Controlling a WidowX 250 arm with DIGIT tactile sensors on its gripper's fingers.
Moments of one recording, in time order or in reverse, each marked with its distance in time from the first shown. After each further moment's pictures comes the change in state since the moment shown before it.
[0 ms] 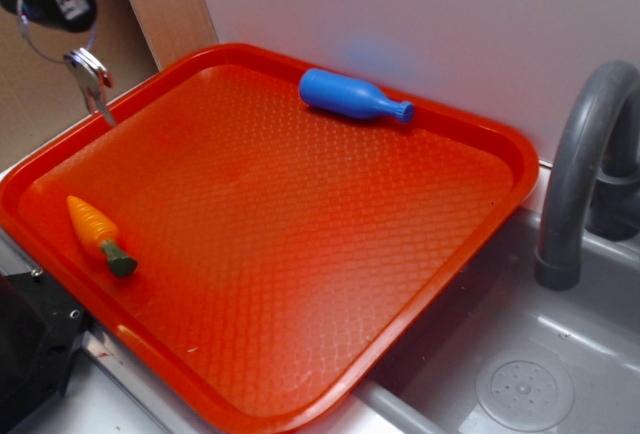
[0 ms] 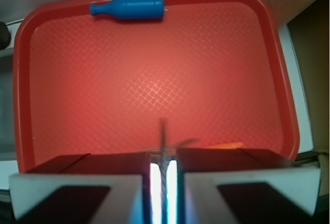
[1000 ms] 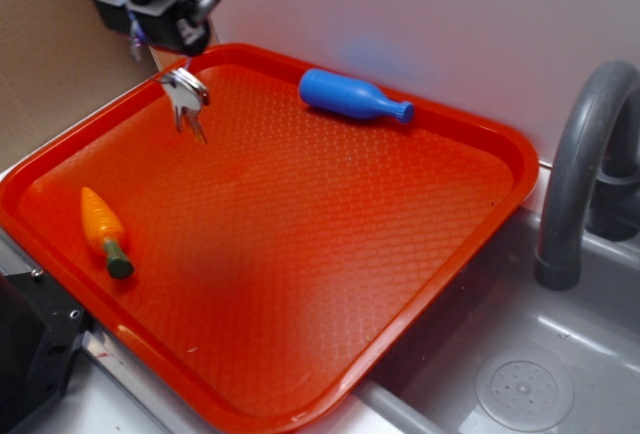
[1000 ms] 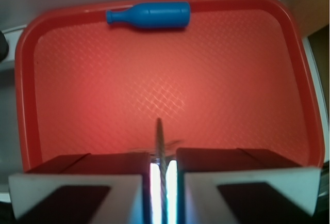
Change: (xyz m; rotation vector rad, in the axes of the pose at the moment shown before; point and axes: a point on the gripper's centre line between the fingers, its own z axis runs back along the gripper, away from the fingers) arm 0.027 -0.047 -0.029 0.051 0.003 0.025
